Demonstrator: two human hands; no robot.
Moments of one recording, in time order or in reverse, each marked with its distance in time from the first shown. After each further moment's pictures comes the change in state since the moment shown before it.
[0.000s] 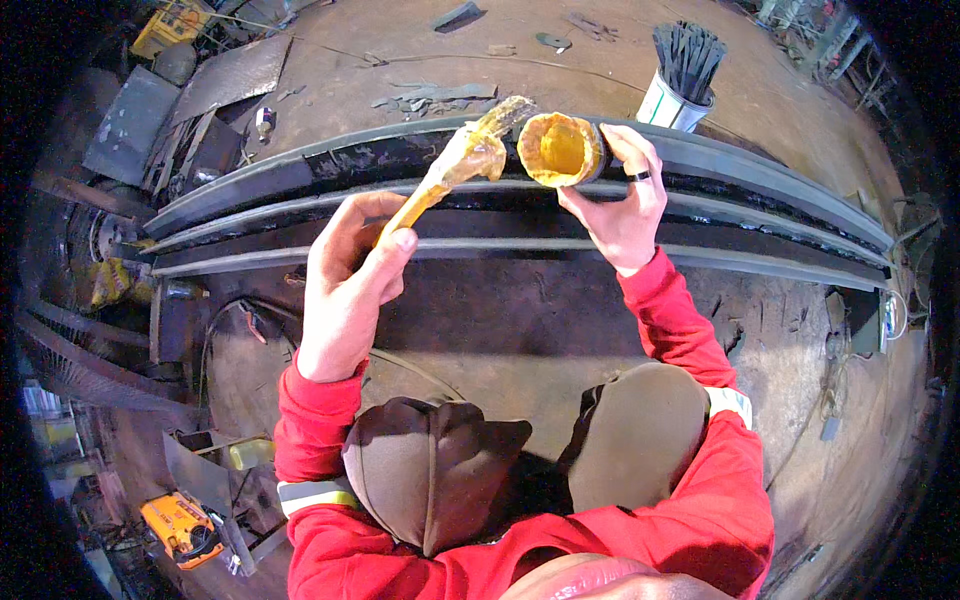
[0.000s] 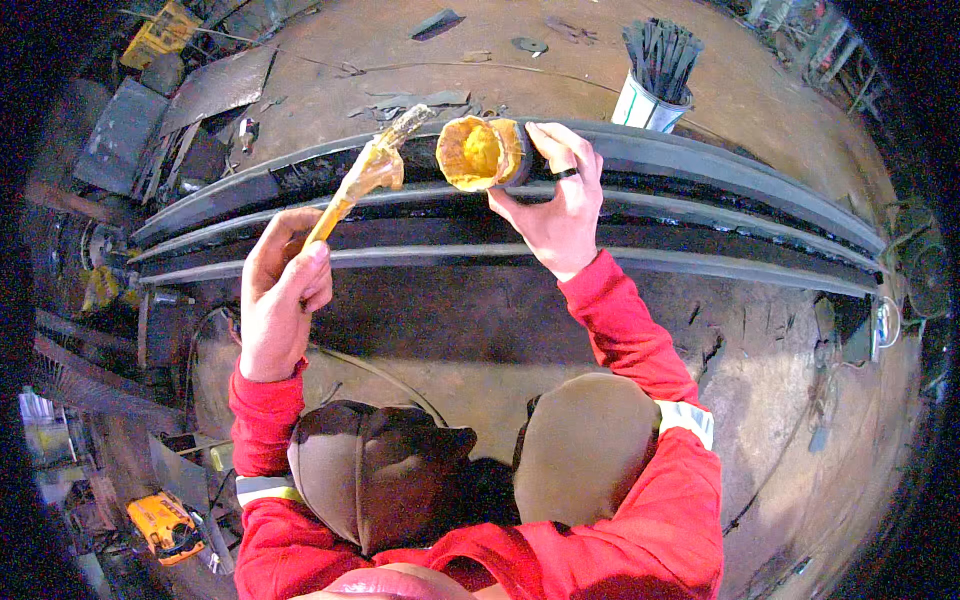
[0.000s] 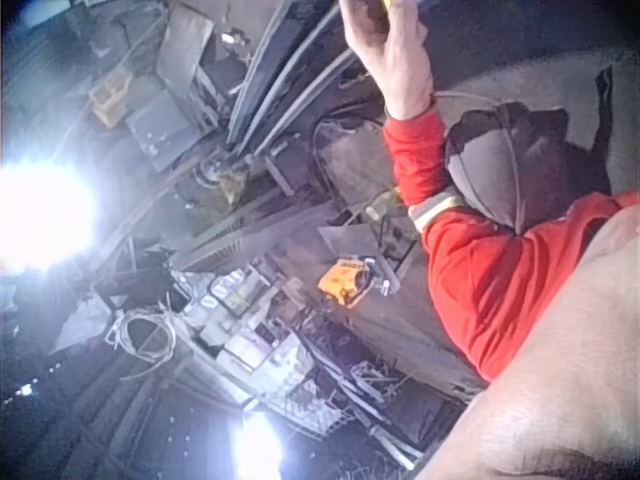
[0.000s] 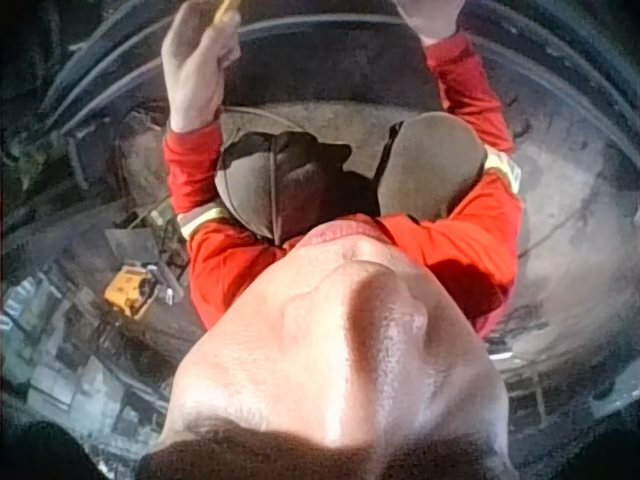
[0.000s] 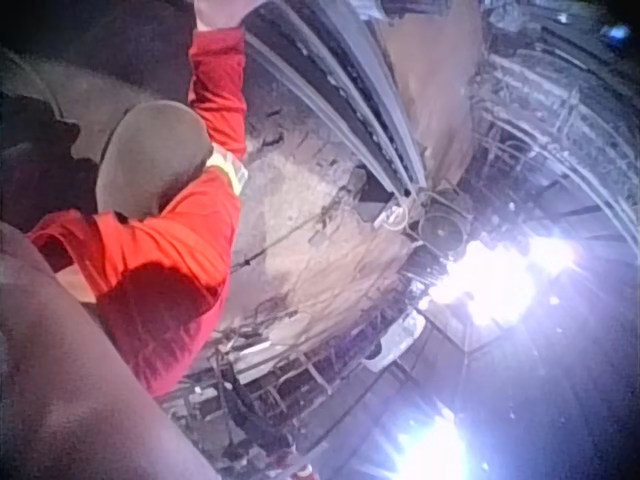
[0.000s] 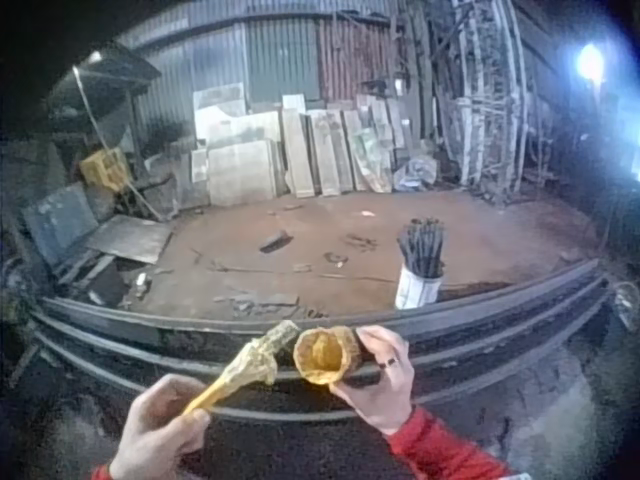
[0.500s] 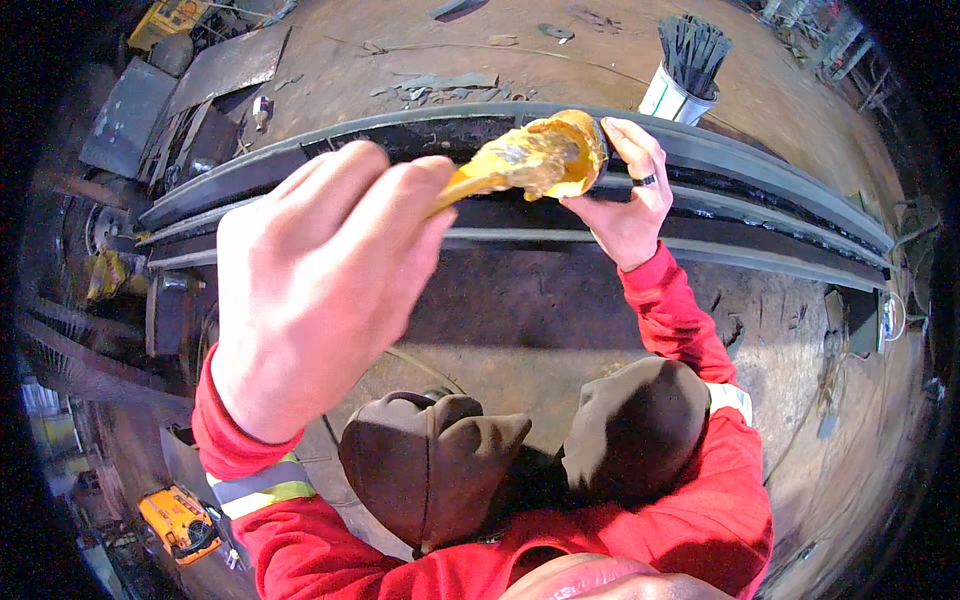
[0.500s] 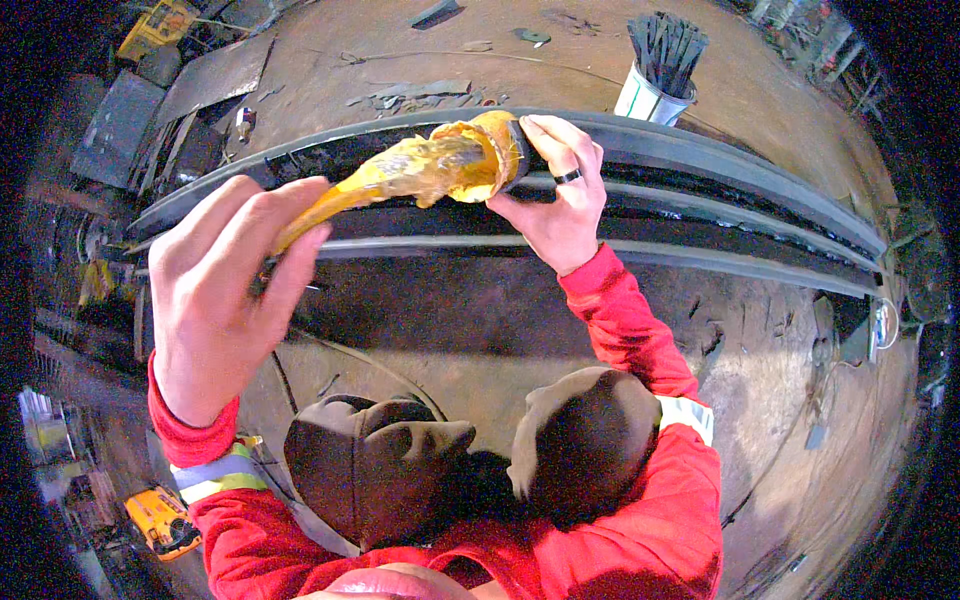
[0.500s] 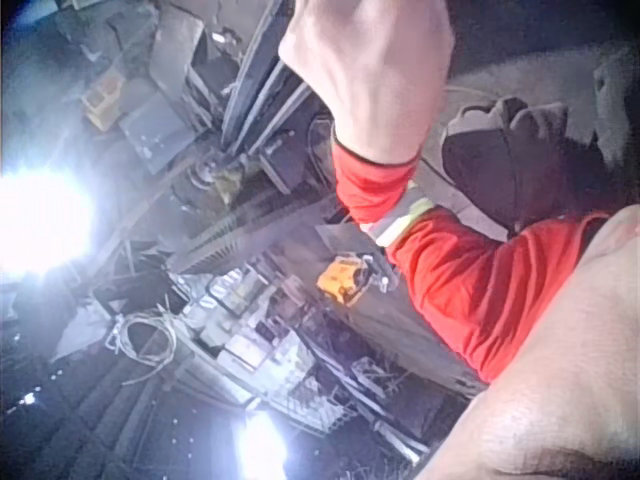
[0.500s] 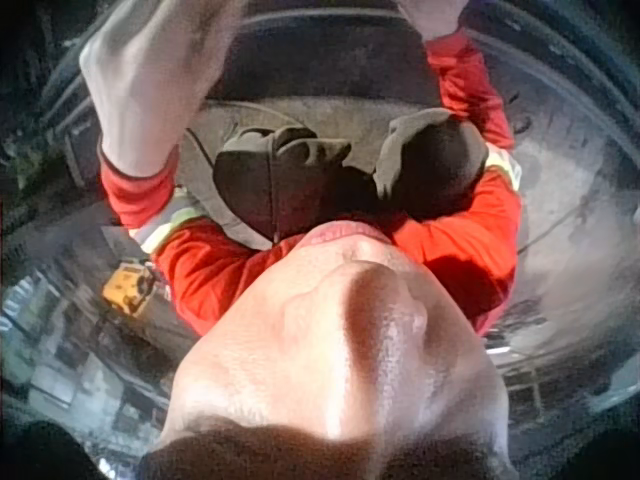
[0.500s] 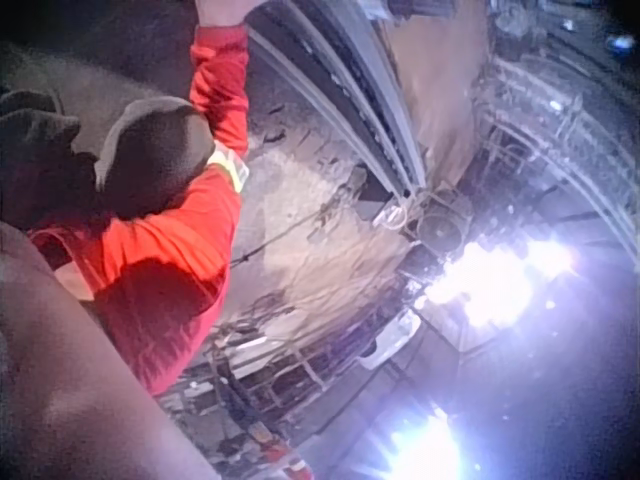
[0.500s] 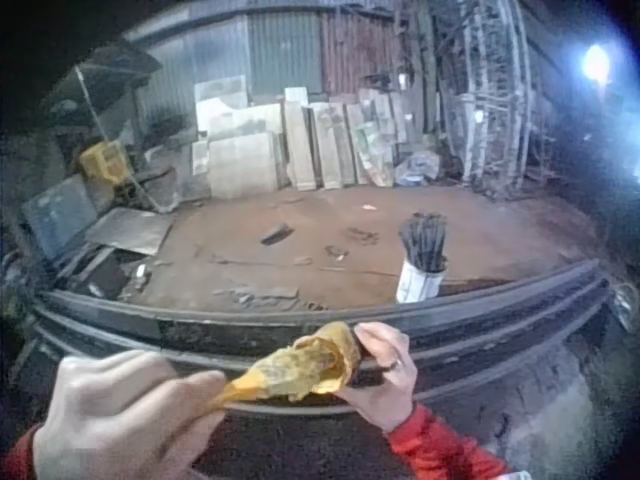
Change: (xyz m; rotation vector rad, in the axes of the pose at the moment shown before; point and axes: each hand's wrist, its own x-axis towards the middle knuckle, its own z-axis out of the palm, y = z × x) left_hand -0.004 0.088 0.033 1.392 -0.151 0.850; right_hand -0.003 -0.003 0.000 0.056 -0.010 -0.038
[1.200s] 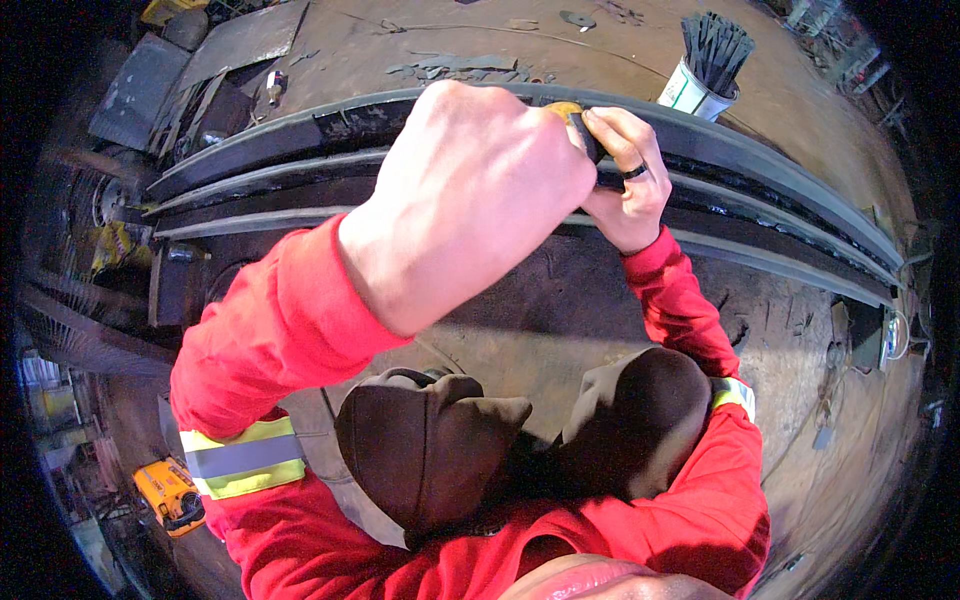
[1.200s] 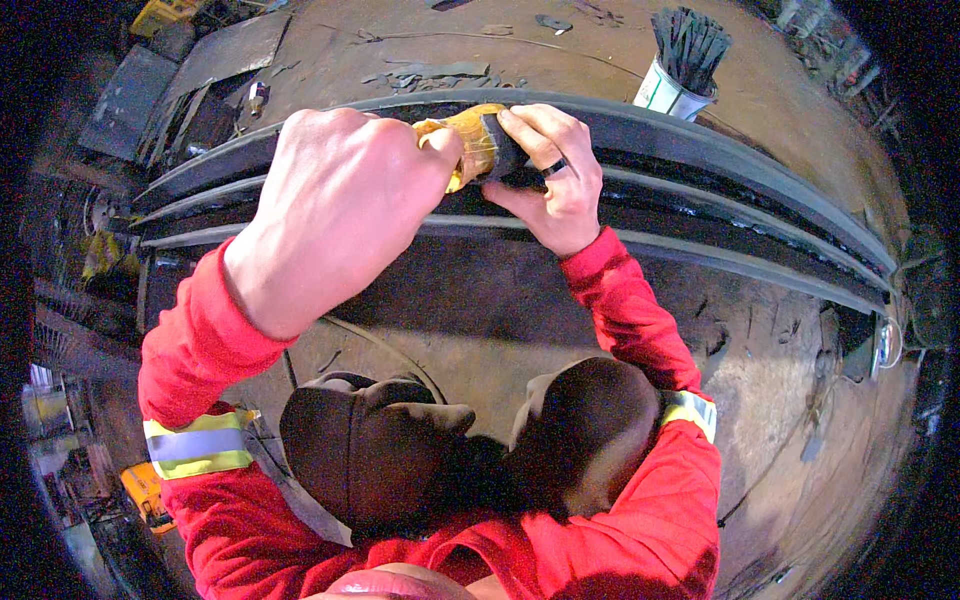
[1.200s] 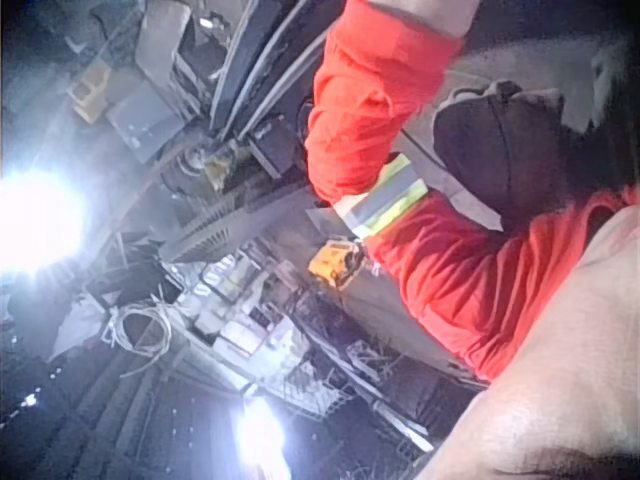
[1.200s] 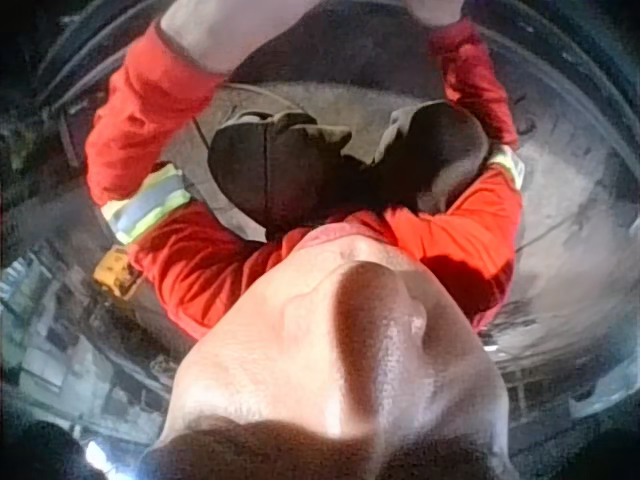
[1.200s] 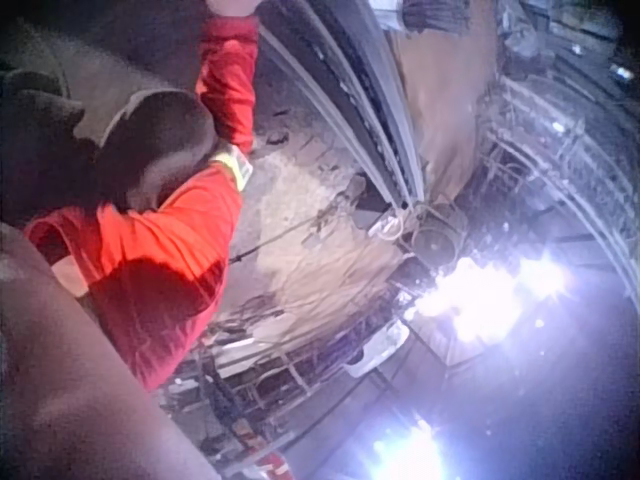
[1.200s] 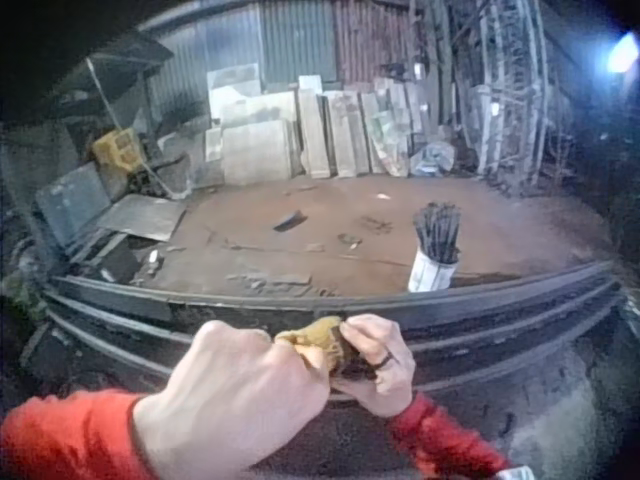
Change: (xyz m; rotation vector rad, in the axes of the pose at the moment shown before) left_hand 0.043 0.010 0.059 0.289 -0.232 0.213; right_hand -0.002 0.000 0.005 0.109 -0.108 -0.113
